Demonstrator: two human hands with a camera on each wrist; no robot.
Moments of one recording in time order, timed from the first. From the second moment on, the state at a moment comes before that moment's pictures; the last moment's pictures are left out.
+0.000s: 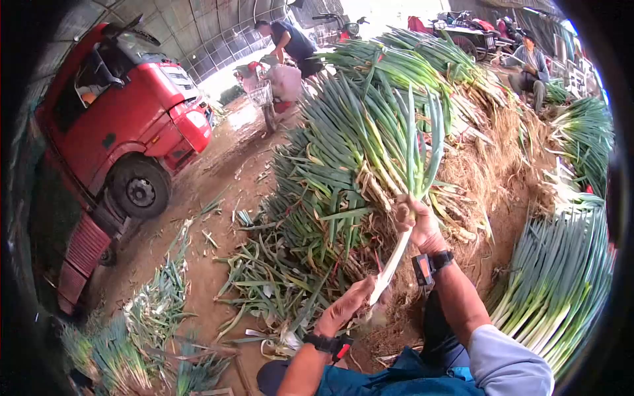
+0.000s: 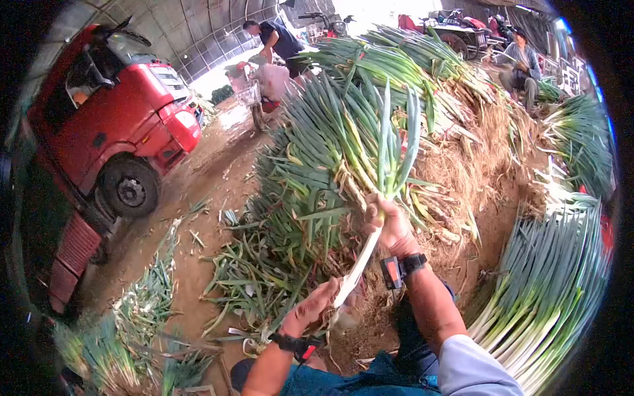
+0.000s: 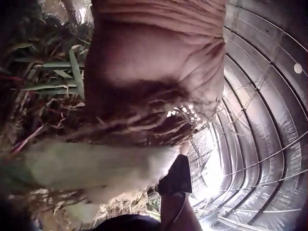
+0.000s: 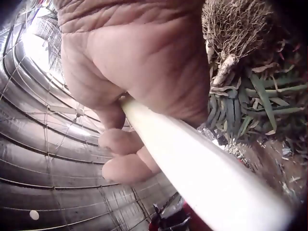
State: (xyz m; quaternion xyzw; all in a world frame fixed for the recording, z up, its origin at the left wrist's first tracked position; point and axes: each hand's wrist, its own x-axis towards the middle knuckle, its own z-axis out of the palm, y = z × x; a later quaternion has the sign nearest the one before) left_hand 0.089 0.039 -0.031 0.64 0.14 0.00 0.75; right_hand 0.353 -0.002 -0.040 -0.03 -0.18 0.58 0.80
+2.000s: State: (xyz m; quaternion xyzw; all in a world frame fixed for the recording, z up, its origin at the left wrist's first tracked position) left_hand 0.060 0.041 -0.075 0.89 0.33 0.21 0.24; right_hand 0.368 -0.010 -0.064 -0.20 -0.06 0.47 0.86
